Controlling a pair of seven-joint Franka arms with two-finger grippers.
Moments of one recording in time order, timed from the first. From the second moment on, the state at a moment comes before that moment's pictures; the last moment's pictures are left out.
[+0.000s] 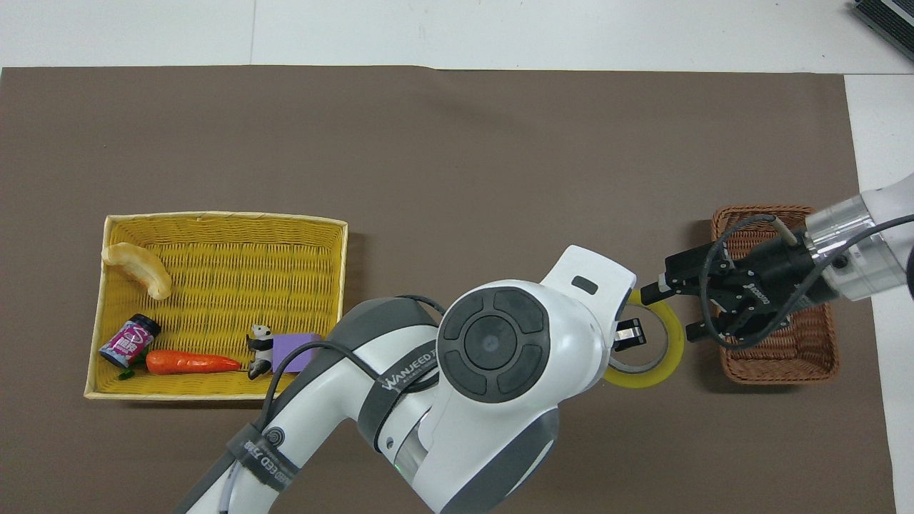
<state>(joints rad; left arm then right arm) -0.75 0.26 -0.16 -1.57 -0.33 2.19 -0.95 -0.06 -0.03 0.01 -1.86 0.67 1.40 0.28</state>
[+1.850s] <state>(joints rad) -0.74 0.21 -0.16 -1.56 -0.47 2.07 -0.96 -0.07 -0.05 0.02 -1.89 0.60 1.36 0.18</state>
